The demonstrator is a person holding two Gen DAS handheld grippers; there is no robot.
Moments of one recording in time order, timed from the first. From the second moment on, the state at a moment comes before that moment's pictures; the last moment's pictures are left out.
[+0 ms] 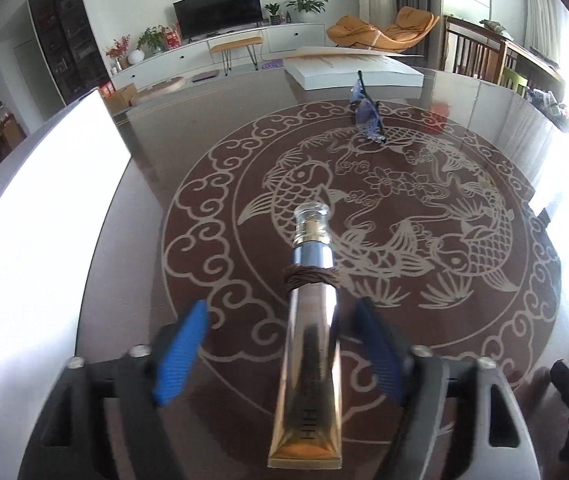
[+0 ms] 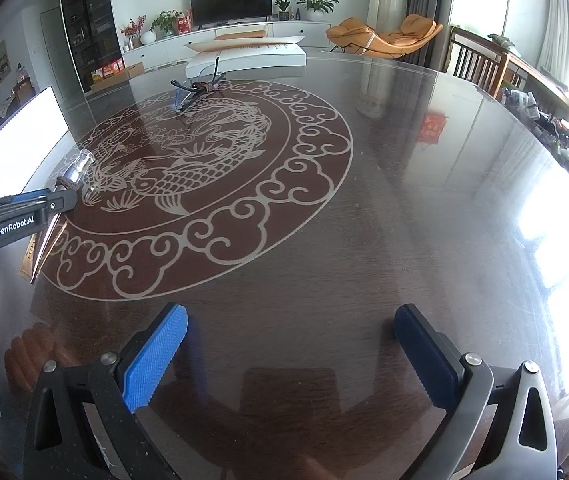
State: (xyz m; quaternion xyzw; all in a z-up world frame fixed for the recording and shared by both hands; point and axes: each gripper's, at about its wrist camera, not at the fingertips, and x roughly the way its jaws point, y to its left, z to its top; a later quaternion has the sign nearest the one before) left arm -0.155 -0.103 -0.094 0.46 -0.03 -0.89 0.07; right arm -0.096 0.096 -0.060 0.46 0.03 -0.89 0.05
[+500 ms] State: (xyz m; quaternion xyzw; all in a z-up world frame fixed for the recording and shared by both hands) left arm -0.155 -0.116 -0.106 0.47 0.03 -0.88 0.06; right arm -0.133 0.080 -0.061 0.47 0.04 -0.88 0.06
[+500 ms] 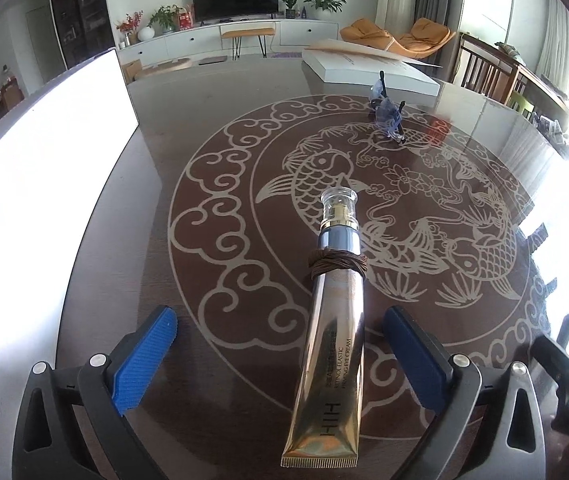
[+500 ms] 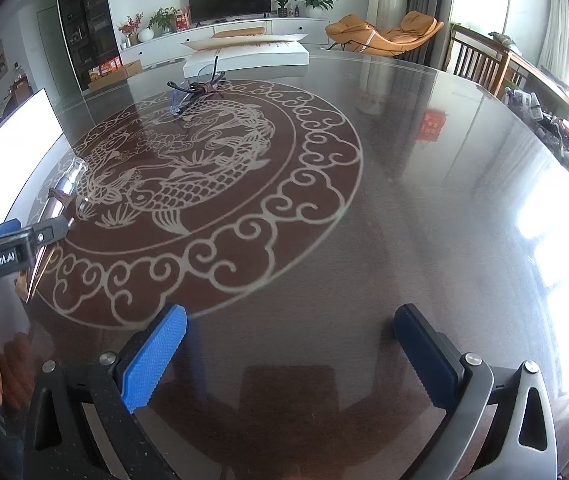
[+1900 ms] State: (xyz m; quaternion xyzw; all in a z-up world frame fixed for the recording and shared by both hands) left arm -0.156 -0.117 -0.107 0.47 0.03 -0.88 0.06; right arm -0.175 0.063 -0.057 0.44 0.05 -0.90 0.05
